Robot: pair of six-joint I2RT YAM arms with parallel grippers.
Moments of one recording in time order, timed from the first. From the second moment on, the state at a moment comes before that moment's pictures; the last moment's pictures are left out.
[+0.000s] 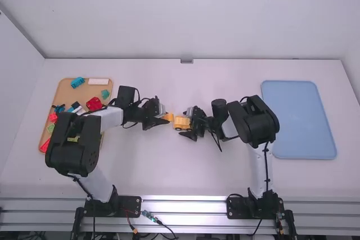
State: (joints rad) left arm -0.06 1.77 0.84 -0.12 0.96 1.11; right arm 0.34 2.26 0.78 0.79 -0.97 -0.62
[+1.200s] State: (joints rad) left arm -0.21 1.81 0.83 0.04 0.90 0.96; right arm 0.30 2.26 0.85 0.59 -1.15 -0.82
